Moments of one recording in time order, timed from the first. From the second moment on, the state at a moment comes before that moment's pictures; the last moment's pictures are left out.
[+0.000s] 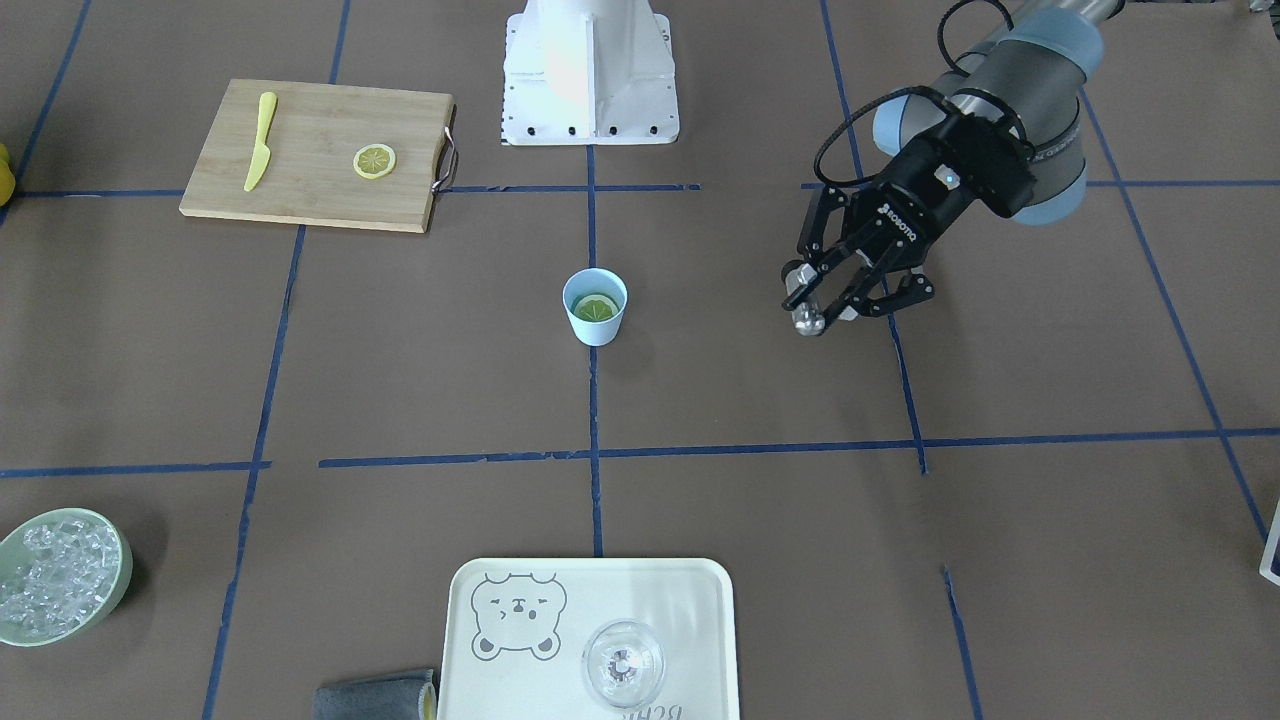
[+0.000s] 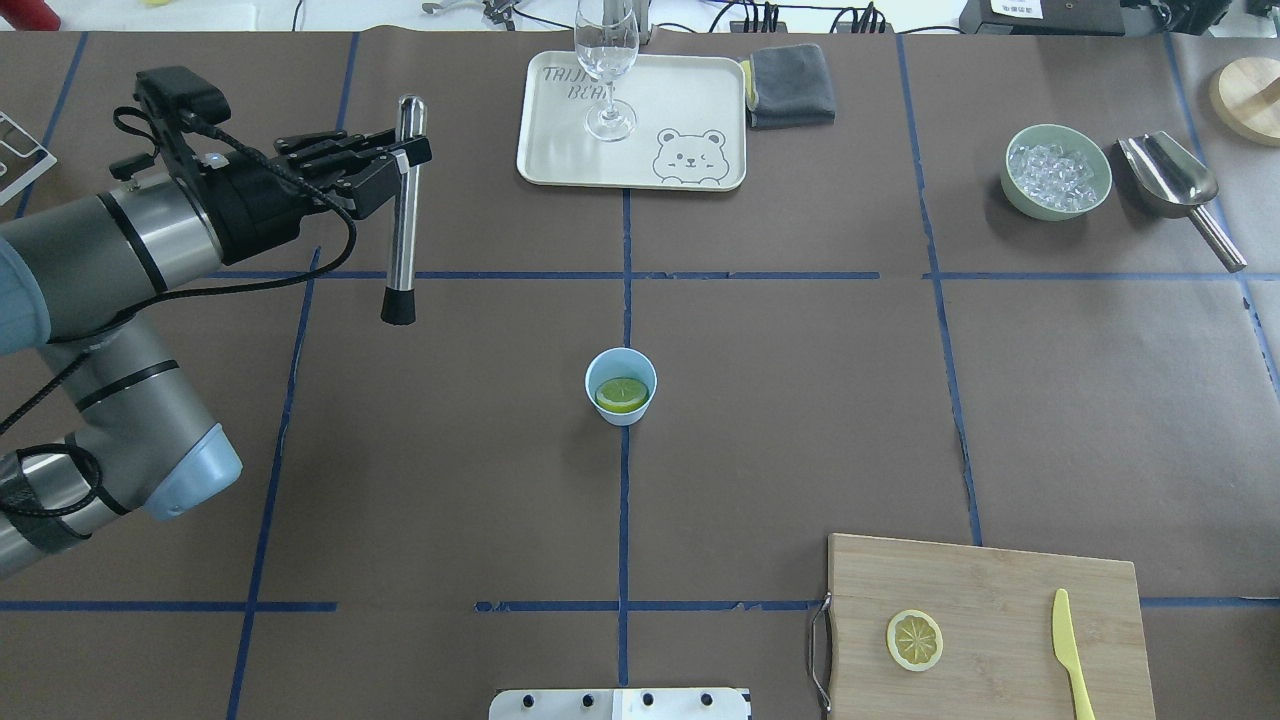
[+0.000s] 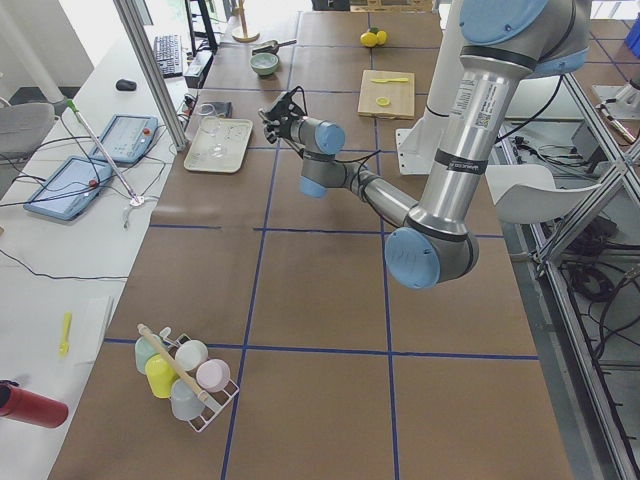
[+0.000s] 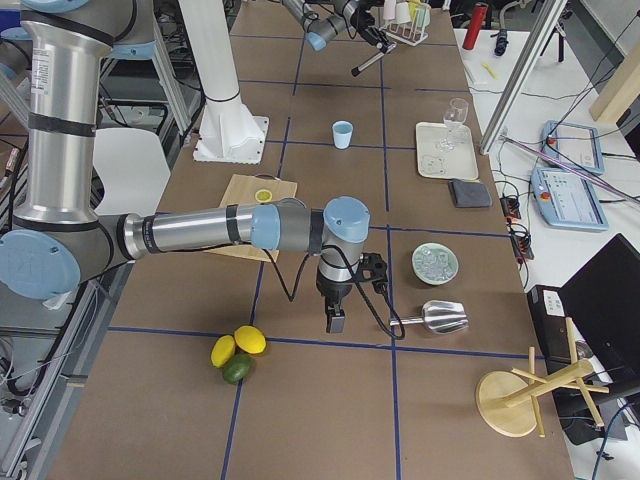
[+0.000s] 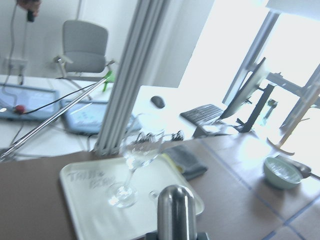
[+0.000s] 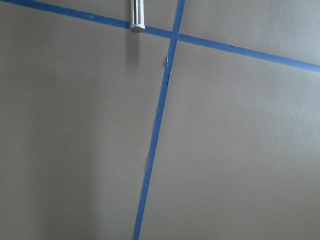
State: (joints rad) left arm -0.72 -1.92 -1.63 -3.12 -1.55 -0.88; right arm 1.50 -1.72 1.88 -1.77 2.21 -0.15
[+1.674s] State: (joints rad) left arm -0.39 -2.24 -1.30 -3.41 -1.20 -0.41; right arm 1.50 -1.72 1.88 -1.77 2.21 -0.15
